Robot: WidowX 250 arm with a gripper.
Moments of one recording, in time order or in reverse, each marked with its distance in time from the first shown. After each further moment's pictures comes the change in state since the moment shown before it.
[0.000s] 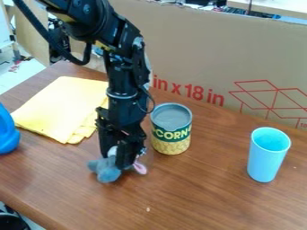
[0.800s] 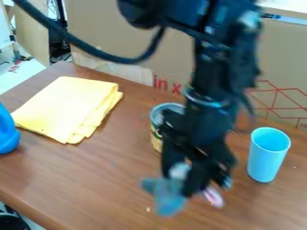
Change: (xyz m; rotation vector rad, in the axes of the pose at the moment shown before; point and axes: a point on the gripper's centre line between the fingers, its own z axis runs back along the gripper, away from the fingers) arm -0.024 -0.149 0.060 0.052 -0.051 -0.194
